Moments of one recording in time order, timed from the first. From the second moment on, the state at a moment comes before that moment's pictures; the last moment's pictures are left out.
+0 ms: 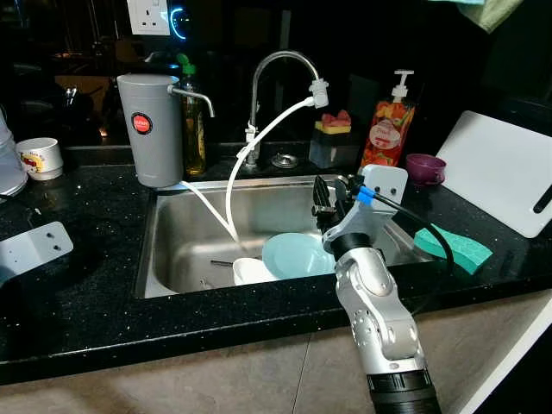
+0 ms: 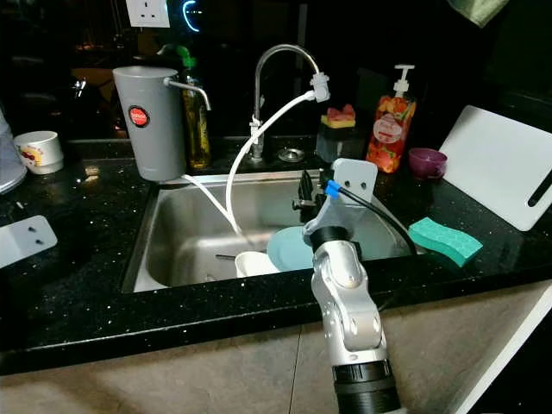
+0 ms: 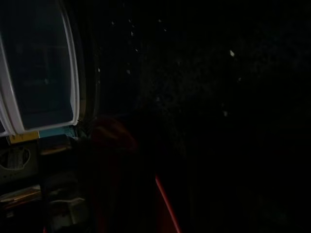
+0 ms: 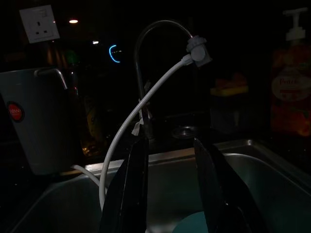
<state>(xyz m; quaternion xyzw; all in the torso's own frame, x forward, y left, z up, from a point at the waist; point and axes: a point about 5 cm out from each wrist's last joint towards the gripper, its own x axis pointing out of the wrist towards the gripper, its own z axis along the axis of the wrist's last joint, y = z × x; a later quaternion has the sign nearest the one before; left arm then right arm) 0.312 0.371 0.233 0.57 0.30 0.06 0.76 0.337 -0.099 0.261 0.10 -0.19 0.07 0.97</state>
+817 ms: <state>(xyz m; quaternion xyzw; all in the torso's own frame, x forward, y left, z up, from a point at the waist) 0.309 0.373 0.235 0.59 0.29 0.12 0.75 0.338 -0.099 0.260 0.10 -0.19 0.06 0.97</state>
